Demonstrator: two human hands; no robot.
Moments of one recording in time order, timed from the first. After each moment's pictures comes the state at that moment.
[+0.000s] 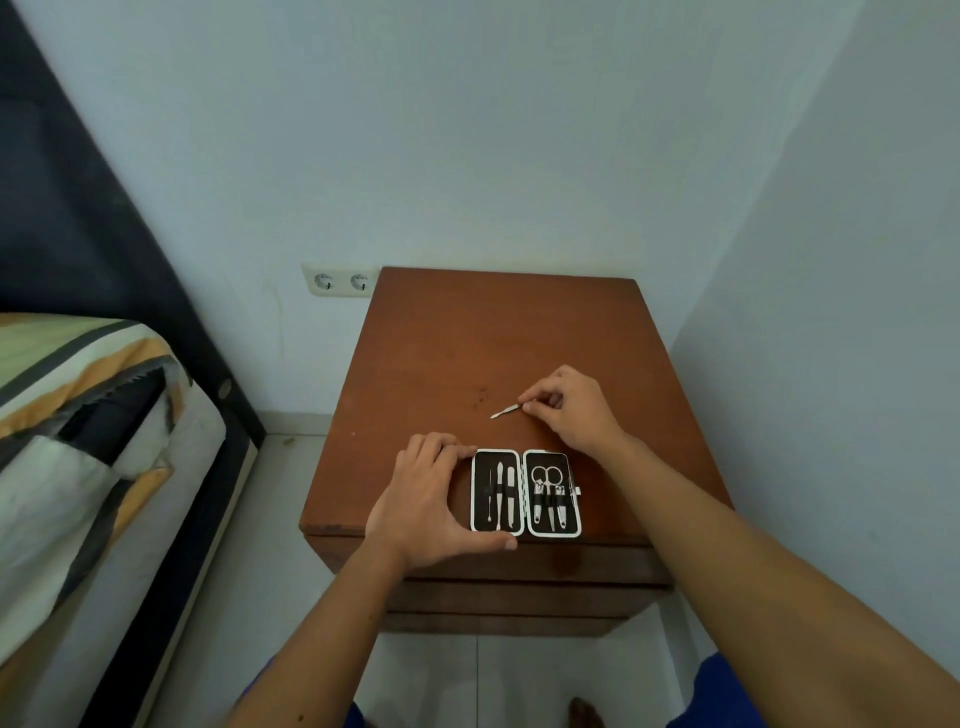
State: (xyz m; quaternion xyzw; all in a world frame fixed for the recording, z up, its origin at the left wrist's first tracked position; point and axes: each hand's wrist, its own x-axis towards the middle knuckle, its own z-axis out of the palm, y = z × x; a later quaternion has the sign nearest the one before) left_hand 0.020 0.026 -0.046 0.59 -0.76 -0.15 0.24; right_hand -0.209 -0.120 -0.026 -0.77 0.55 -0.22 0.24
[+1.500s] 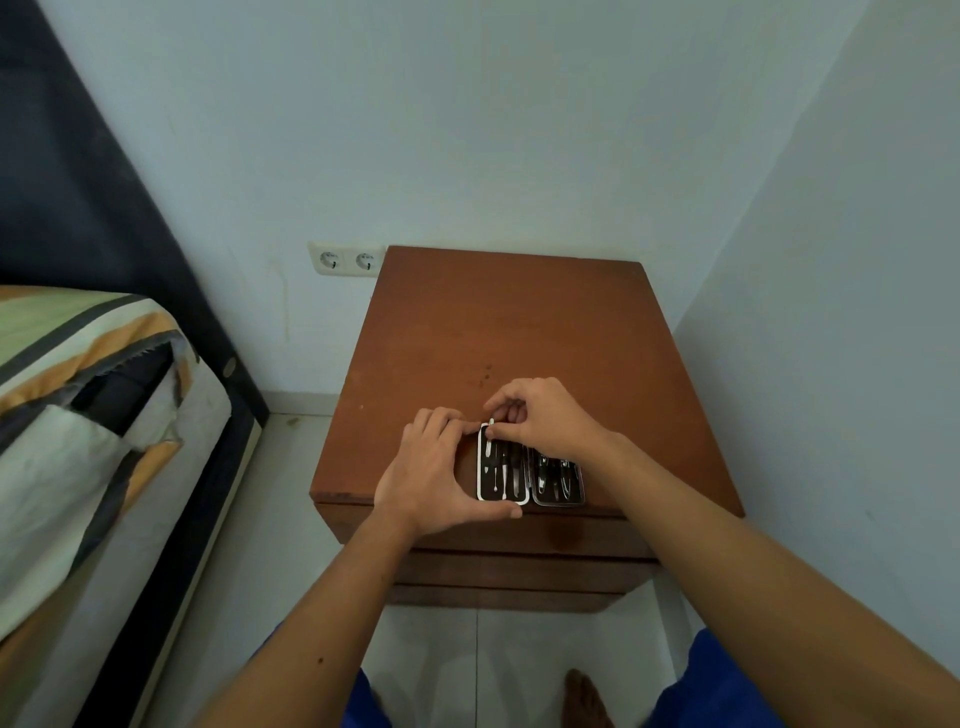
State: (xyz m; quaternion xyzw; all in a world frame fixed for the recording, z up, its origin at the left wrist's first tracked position) left_hand 0.026 0.007 -0.044 0.59 -0.76 -0.12 0.23; right_hand -0.166 -0.087 -0.004 -0.83 0.46 -0.15 0.29
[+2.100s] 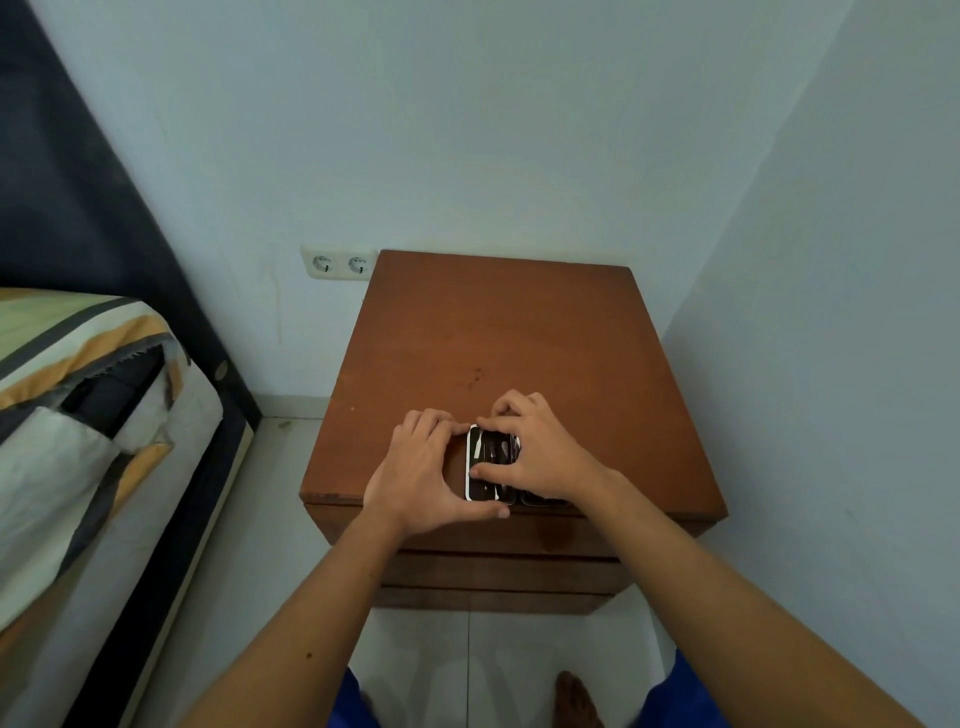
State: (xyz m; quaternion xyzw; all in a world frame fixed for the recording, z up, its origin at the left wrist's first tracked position) left_hand 0.026 0.007 -0.041 0.60 -0.76 -0.13 0.22; right_hand -0.177 -0.051 -0.014 -0.86 0.44 -0.14 0.21
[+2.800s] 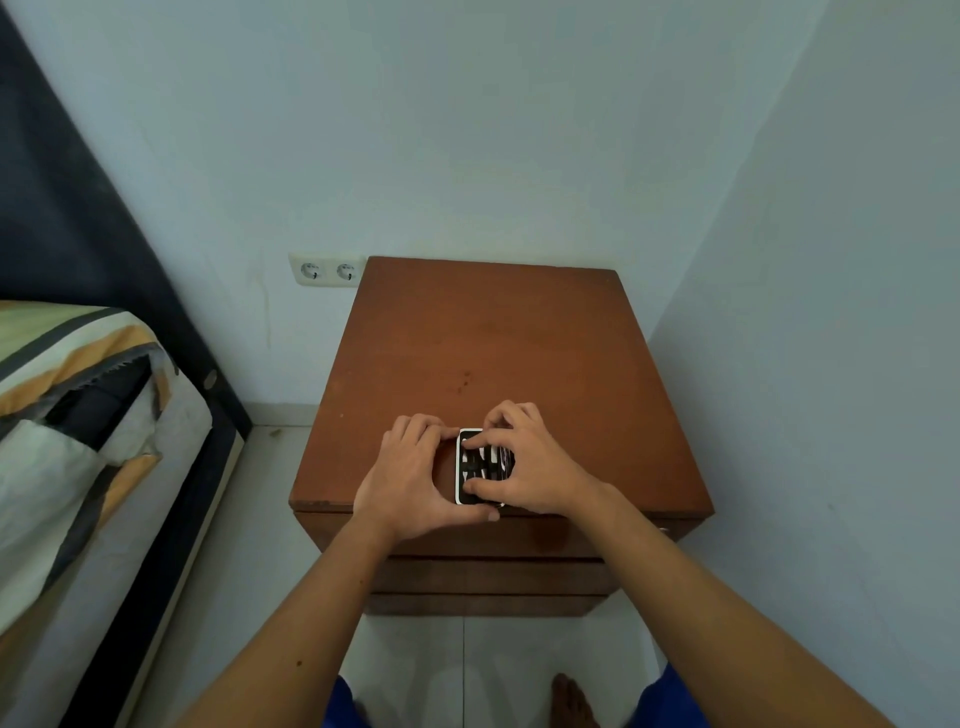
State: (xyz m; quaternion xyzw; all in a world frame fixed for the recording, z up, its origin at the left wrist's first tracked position) left_hand 0.025 0.007 -0.044 0.59 -0.76 -0.13 0.24; right_hand -0.184 -0.037 -0.020 -0.85 0.43 -0.18 0.24
